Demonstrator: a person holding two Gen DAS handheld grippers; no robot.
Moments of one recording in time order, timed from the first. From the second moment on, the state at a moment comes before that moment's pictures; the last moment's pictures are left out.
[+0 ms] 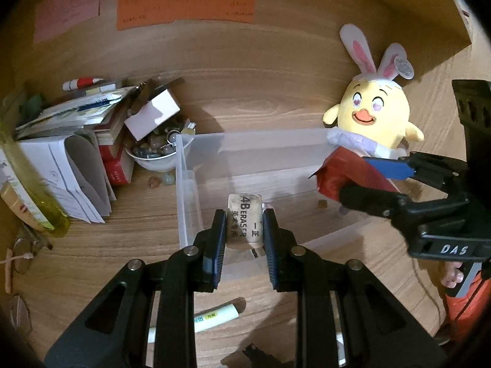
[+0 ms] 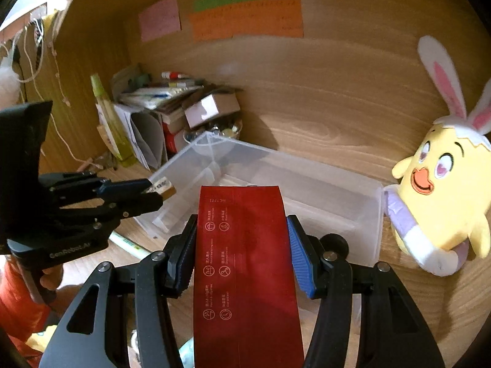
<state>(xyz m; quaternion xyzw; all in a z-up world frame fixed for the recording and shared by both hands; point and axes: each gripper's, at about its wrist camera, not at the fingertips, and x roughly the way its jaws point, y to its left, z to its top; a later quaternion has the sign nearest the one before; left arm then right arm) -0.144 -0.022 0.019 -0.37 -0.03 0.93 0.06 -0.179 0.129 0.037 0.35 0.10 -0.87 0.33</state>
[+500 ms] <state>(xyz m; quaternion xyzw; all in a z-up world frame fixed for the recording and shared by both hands) -0.169 -0.010 0.008 -0.40 -0.02 0.91 0.07 -0.214 0.098 0.013 0.38 0.15 -0.86 0.31</state>
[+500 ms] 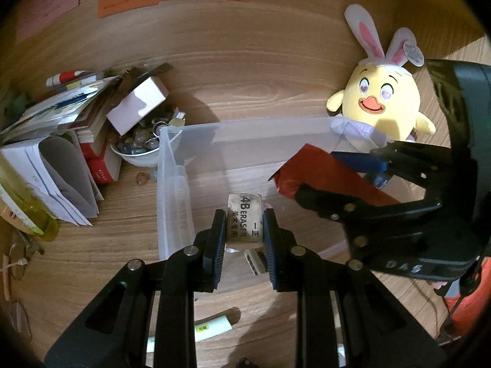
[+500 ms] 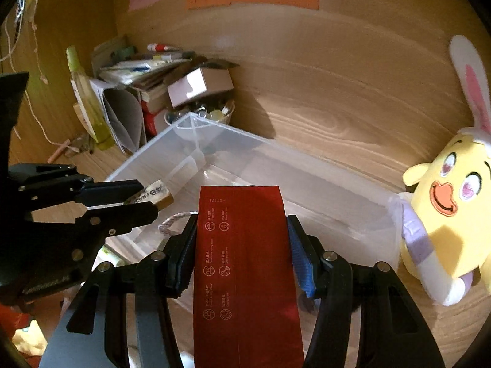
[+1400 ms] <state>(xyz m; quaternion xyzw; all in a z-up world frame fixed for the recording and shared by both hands) -0.147 -0.019 0.036 -0.36 -0.02 0.93 0.06 -0.199 0.096 0.031 0.35 0.17 -0.87 0.29</state>
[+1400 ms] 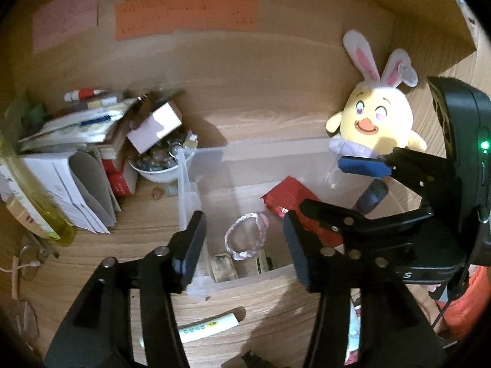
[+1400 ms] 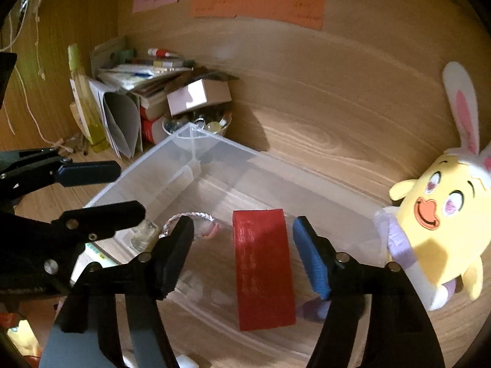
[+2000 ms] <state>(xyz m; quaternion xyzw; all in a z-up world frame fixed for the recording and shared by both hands) -0.098 -0.035 0.053 -0.33 -0.01 0.94 0.04 -0.154 0.142 0.062 0.31 0.12 -0.90 0.27</state>
